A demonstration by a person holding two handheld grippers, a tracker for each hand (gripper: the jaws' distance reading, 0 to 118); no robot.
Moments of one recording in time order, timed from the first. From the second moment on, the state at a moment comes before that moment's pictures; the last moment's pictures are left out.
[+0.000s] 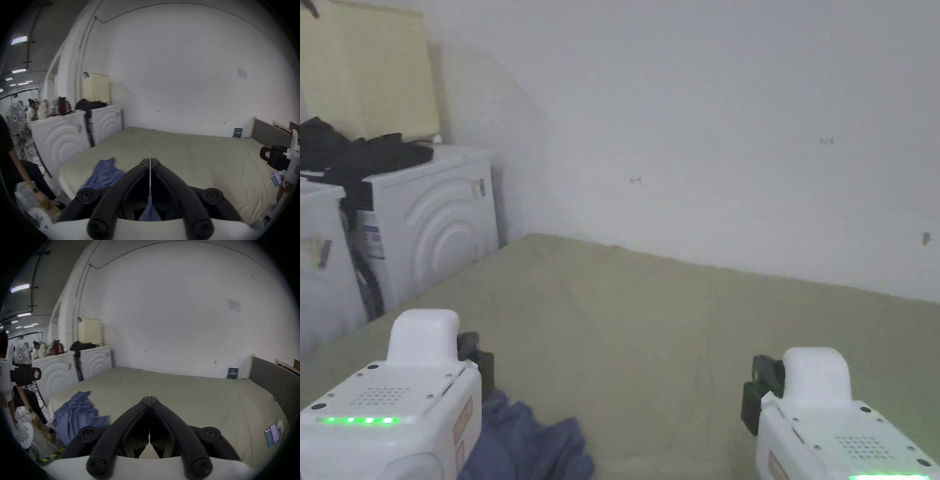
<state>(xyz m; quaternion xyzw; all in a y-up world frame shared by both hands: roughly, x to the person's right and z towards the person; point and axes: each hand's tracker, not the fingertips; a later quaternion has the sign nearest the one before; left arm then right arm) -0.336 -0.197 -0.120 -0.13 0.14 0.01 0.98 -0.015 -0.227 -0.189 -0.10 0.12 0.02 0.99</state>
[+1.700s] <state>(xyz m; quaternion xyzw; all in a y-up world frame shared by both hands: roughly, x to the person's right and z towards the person) -0.402 -0.420 -0.239 -0.54 0.07 0.03 0.84 -0.038 -0.342 -0.197 -0.27 0.14 0.05 0.95</state>
